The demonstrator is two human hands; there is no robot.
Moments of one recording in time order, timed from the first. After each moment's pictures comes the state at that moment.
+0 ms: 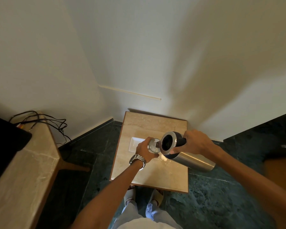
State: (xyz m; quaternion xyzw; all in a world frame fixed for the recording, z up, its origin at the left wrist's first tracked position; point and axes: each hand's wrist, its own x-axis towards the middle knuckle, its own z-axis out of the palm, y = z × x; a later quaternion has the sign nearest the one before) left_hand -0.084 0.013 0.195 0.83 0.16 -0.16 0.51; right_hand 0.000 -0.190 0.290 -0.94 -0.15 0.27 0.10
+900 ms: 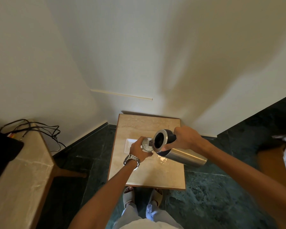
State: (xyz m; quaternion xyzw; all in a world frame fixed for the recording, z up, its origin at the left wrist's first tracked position) left_hand -0.090 0.007 0.200 0.84 0.16 -0.14 0.50; right_hand -0.009 -0.190 0.300 -0.95 -0.15 0.25 0.11
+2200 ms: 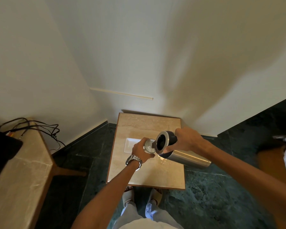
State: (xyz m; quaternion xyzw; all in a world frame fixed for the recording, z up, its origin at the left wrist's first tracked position) left_hand -0.086 -0.001 0.190 0.84 0.15 -0.16 0.50; right_hand -0.004 -0.192 0.296 -0.95 -0.17 0.26 0.06
